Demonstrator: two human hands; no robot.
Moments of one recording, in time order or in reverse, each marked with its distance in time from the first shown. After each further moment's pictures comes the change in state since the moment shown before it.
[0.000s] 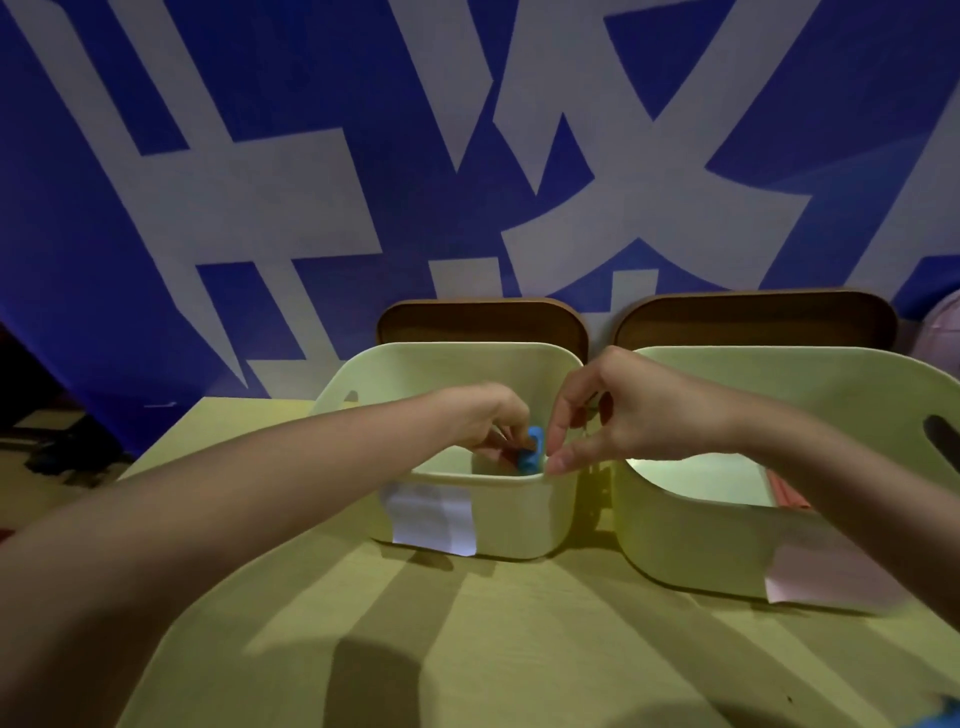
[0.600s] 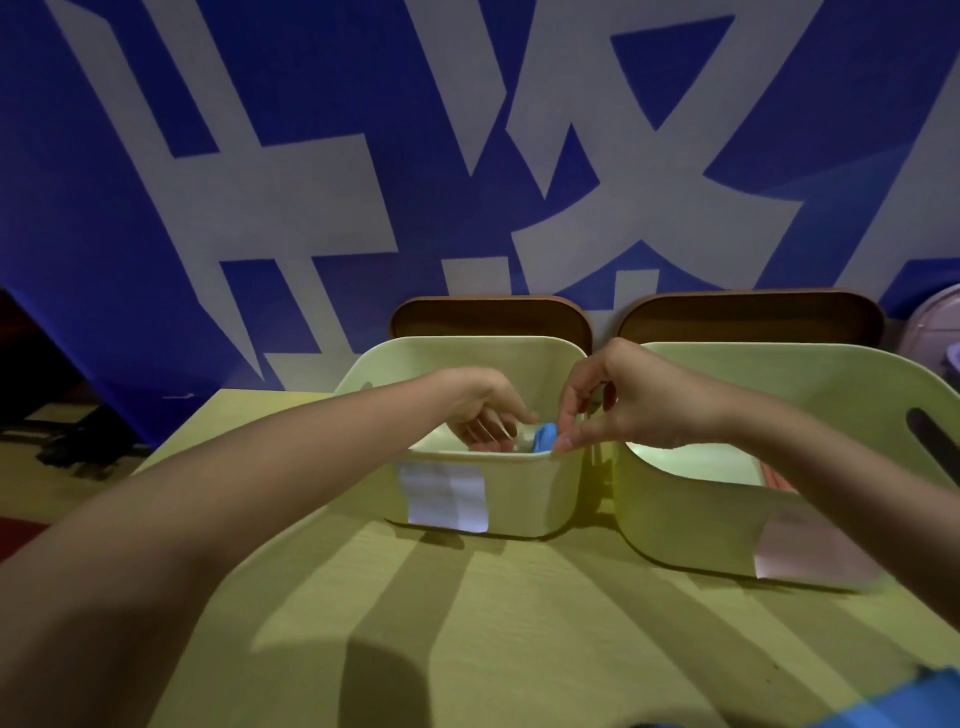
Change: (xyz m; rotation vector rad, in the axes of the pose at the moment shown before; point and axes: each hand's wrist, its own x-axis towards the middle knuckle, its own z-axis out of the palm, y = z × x) left_hand -0.008 -0.004 -0.022 0.117 -0.060 -0.019; right_hand -0.003 -0.002 0.002 -0.039 0.059 0.000
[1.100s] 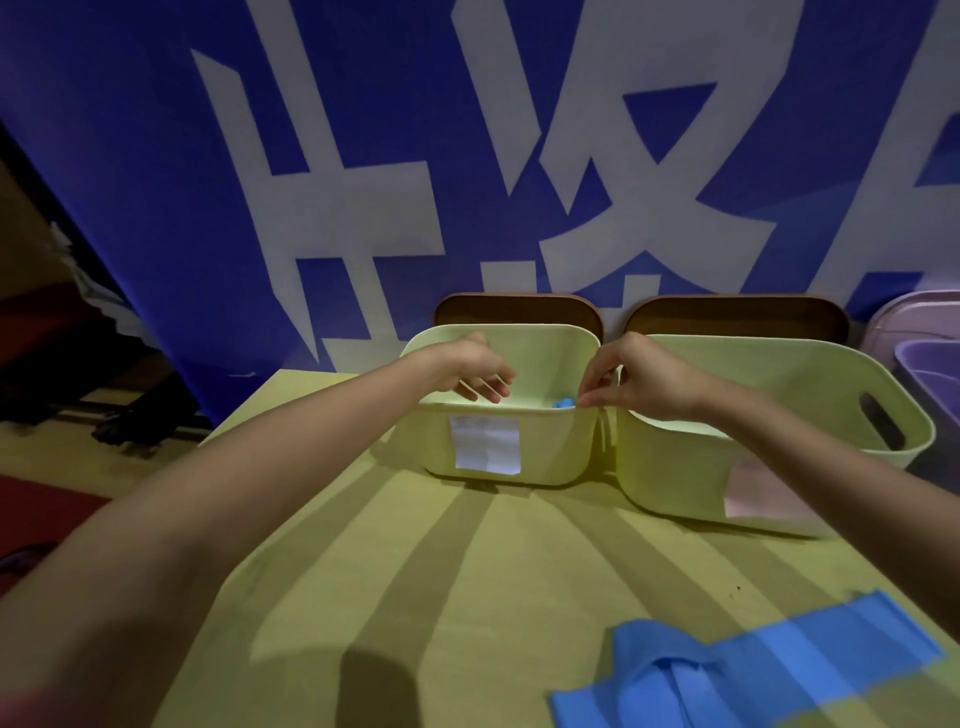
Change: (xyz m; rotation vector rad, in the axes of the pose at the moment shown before) left_hand -0.074 -0.041 -0.024 -0.082 0.232 0.321; right_hand -0.016 -0.004 0.008 -0.196 0.146 -0.036
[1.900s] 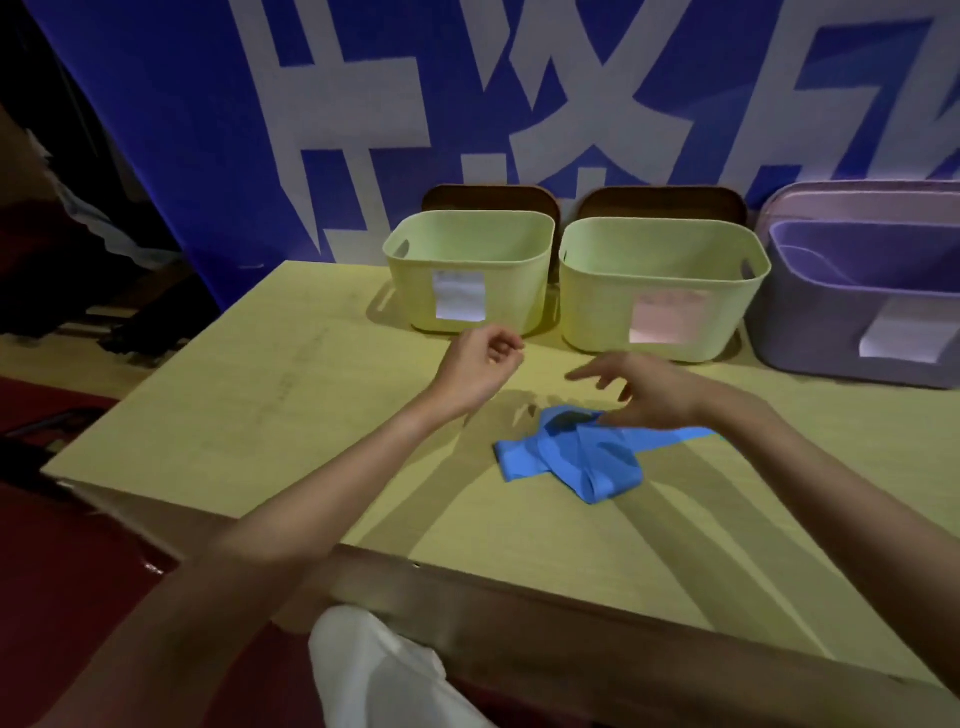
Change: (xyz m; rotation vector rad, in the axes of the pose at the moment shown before) left_hand -0.177 -0.055 0.156 -0.154 0.415 0.474; right_hand -0.196 -0.037 0.038 -0.069 -0.272 0.103
